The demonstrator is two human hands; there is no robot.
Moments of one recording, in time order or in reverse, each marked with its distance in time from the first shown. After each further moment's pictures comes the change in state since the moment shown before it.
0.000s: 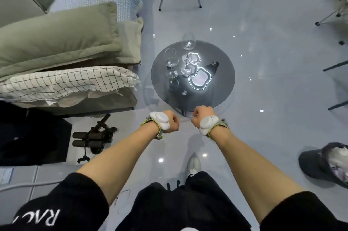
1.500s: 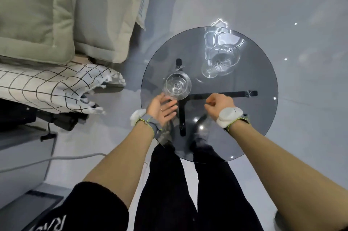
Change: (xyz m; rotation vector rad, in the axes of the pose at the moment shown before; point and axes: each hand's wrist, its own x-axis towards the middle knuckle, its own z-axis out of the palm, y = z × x) left_hand 0.422 -0.041 -0.110 -1.950 0.105 -0.663; right_hand 0.458 -0.015 -0.084 -0.102 -0.320 0.028
